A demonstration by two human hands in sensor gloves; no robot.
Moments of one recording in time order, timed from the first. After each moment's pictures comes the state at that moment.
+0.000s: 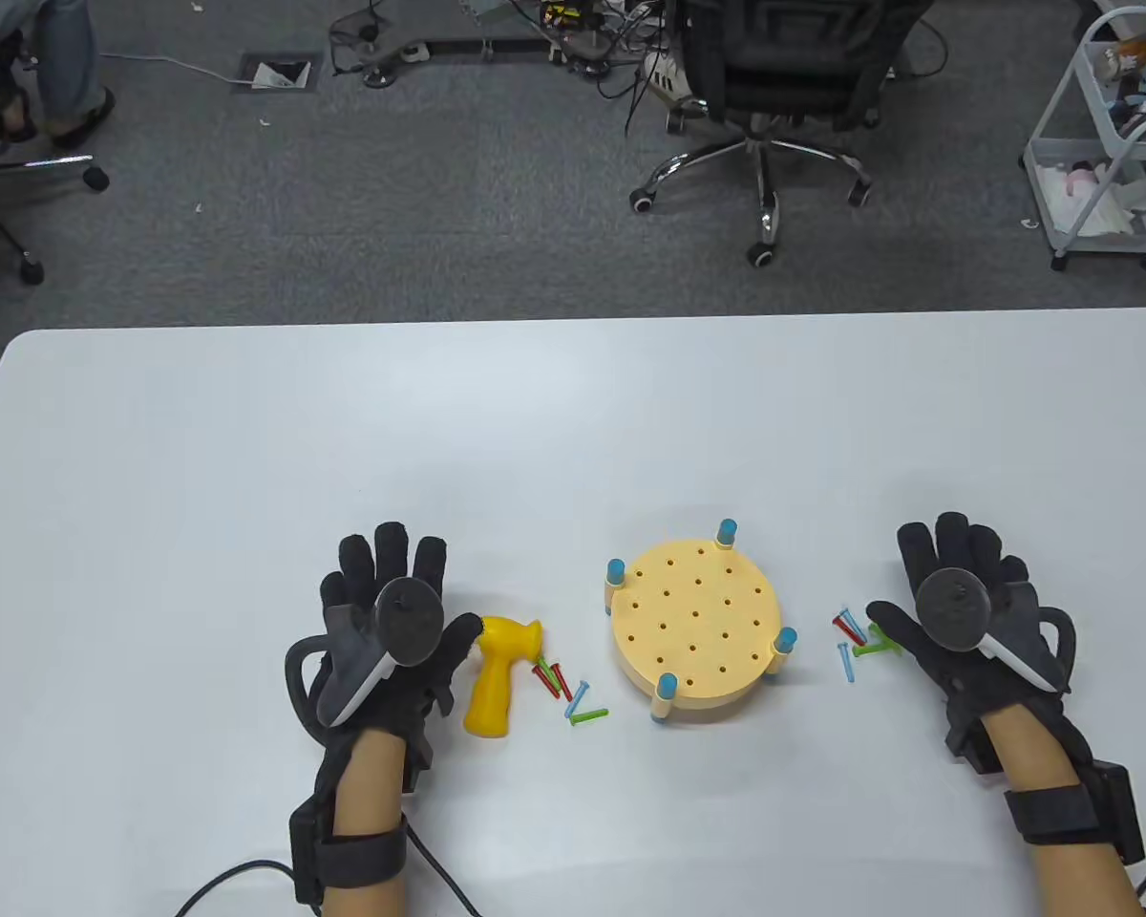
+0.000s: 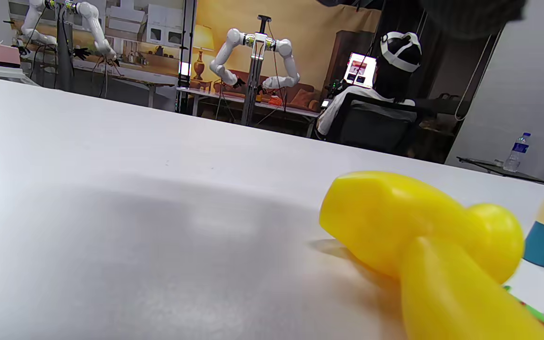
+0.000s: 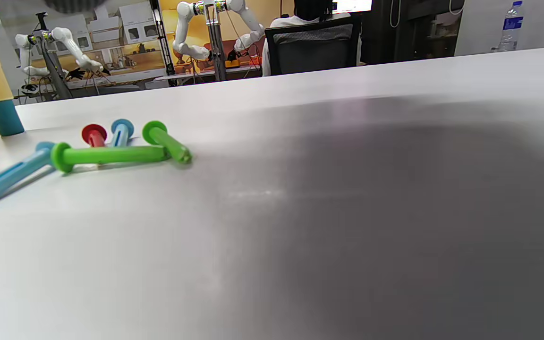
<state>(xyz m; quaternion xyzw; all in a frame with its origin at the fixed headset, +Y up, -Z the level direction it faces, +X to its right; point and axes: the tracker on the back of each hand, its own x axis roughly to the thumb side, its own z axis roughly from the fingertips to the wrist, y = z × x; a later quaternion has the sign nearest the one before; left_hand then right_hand) -0.199 -0.721 -0.263 -0.05 0.02 0.10 0.99 0.328 -0.769 -0.273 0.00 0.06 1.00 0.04</state>
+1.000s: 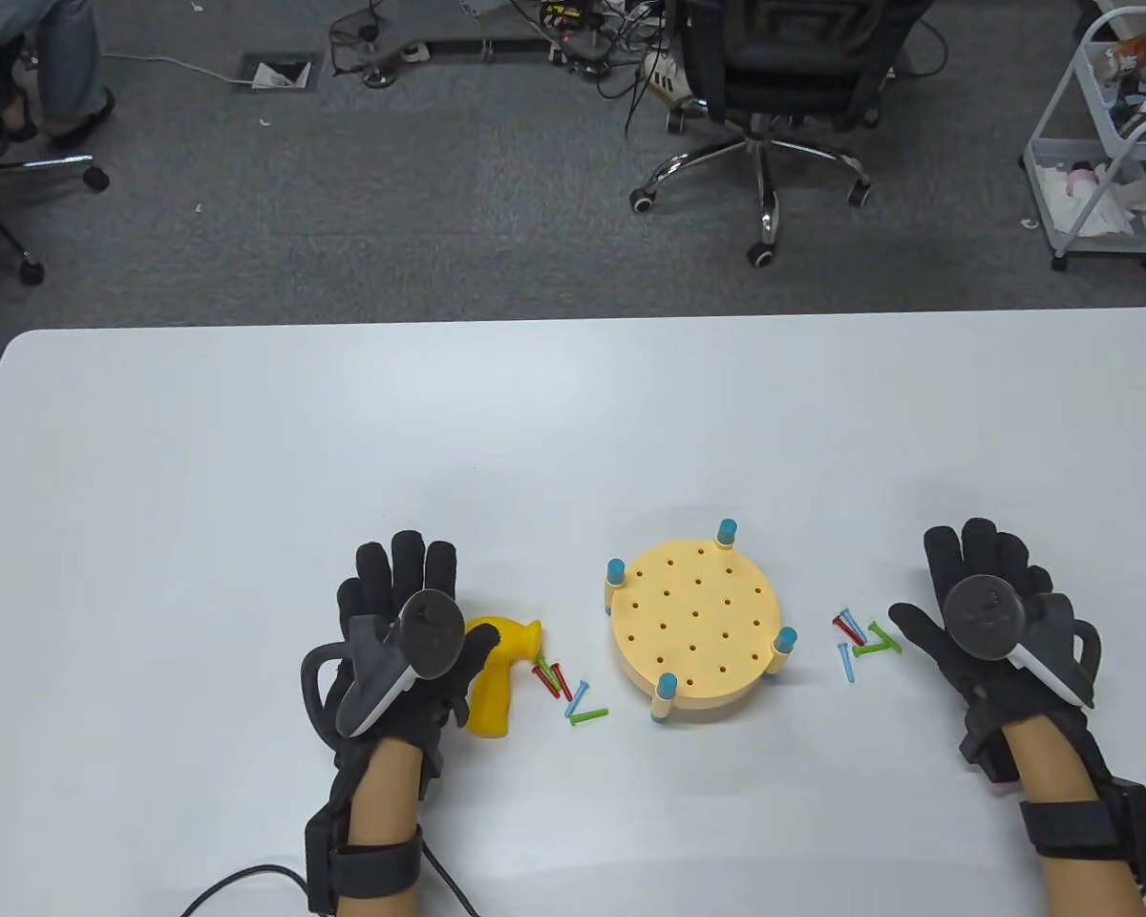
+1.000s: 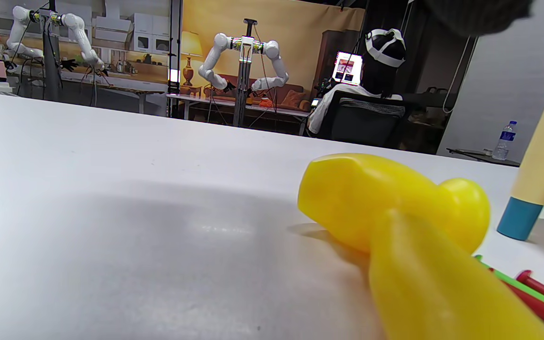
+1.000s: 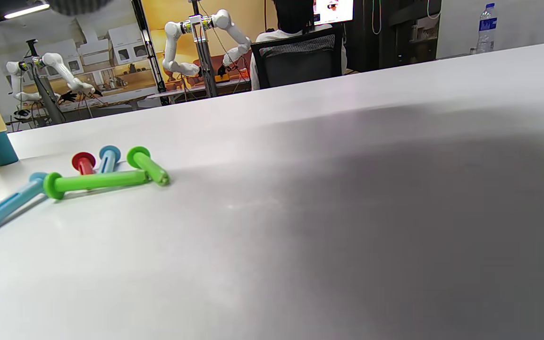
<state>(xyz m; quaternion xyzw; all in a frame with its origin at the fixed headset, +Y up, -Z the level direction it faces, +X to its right) -0.185 -0.724 -0.256 -0.05 0.00 0.07 1.00 0.348 -0.762 -0.261 -0.03 0.04 1.00 0.07</state>
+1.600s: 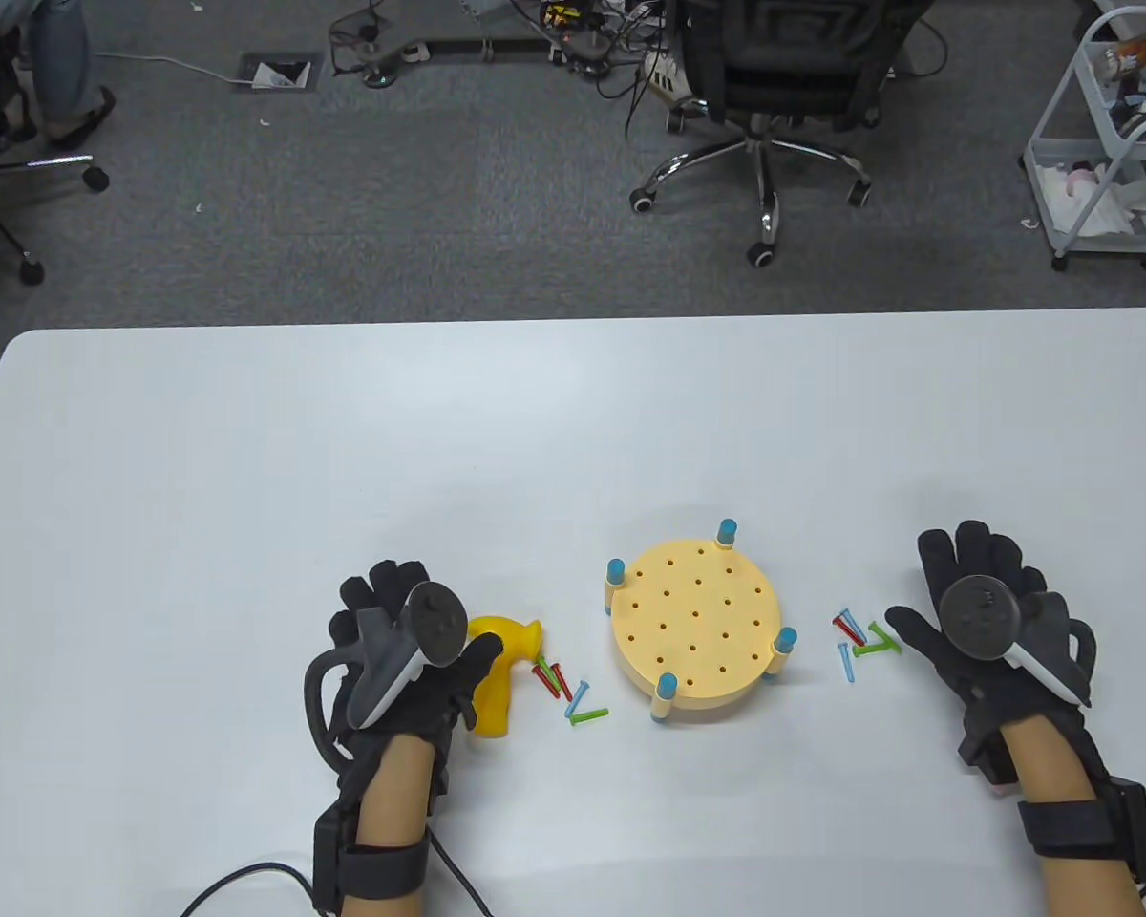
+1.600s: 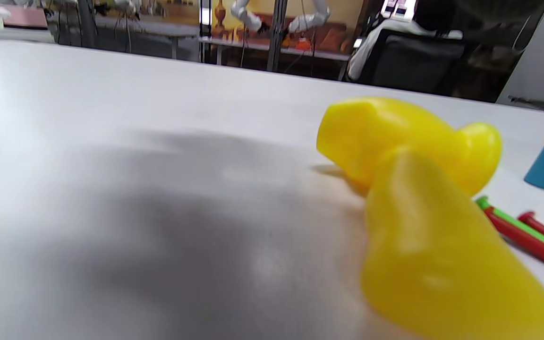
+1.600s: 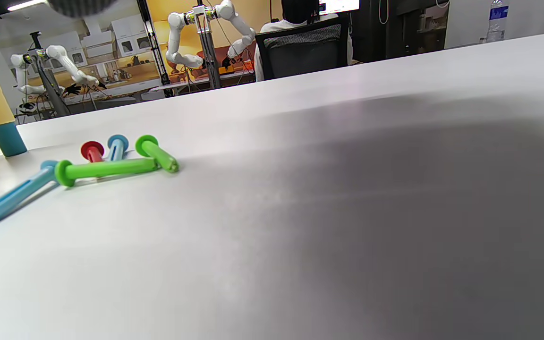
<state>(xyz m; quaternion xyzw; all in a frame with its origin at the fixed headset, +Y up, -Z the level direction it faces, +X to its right) -0.180 -0.734 -0.256 -0.16 0.07 0.06 0.98 0.346 -0.765 -0.262 -0.02 0.05 1.00 0.08</state>
